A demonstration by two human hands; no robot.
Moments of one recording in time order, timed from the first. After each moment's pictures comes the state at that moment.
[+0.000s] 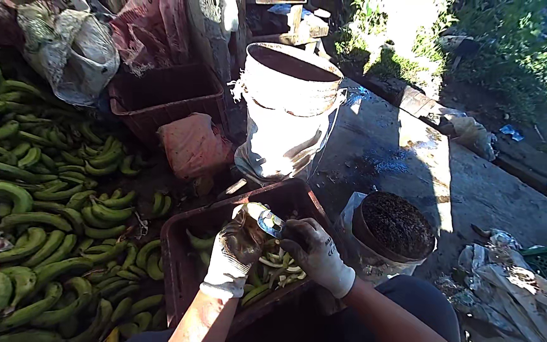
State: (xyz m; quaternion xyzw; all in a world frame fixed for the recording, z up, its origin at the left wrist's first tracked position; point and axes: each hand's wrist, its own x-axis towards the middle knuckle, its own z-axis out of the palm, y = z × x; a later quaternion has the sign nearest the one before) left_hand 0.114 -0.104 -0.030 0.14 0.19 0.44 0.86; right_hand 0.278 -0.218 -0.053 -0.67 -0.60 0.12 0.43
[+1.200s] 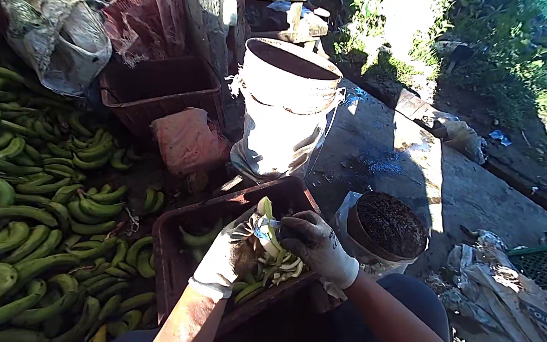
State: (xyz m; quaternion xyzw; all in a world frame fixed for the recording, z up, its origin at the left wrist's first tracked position) left_hand 0.098 -0.107 -0.026 0.41 0.19 0.30 0.84; right_hand 0.299 -0.217 -0.041 -0.60 -0.65 0.13 0.45
